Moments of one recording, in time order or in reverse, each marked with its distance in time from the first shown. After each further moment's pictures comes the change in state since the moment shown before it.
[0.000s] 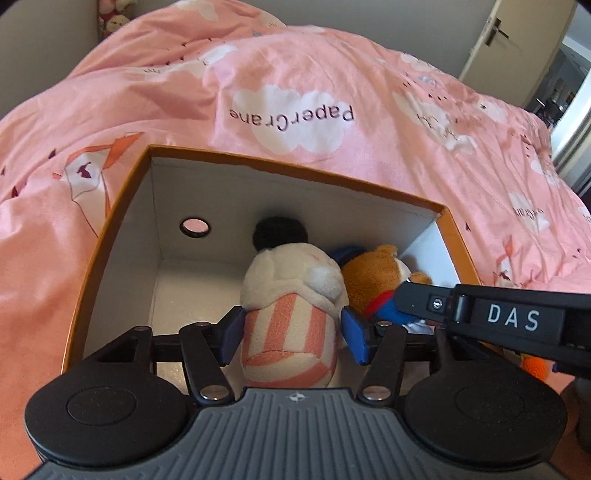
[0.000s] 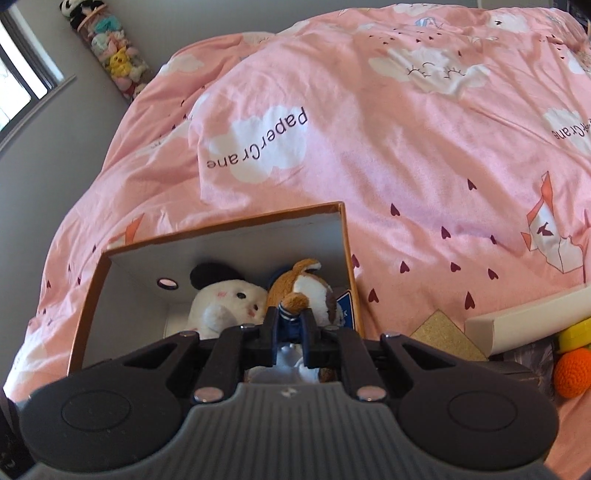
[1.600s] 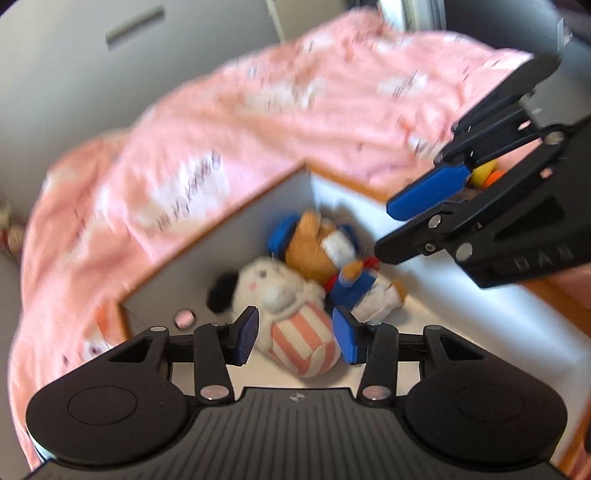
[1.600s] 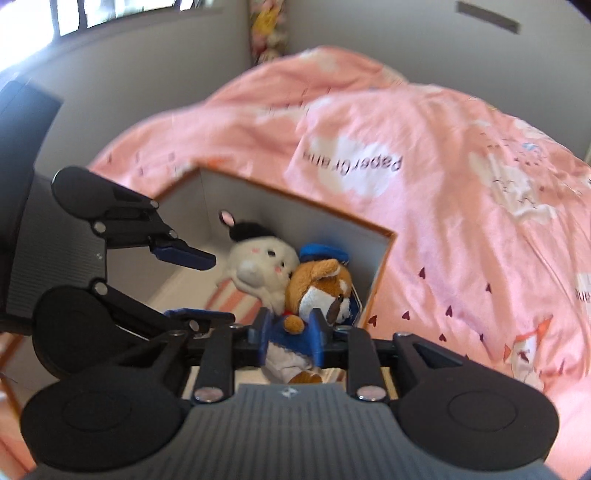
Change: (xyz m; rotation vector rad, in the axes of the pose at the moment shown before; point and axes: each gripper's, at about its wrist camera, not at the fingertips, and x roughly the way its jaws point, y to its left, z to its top) left arm -0.065 -0.037 -0.043 0.818 -0.140 0.005; right arm -0.064 0.005 -0.051 -0.500 -0.140 0.074
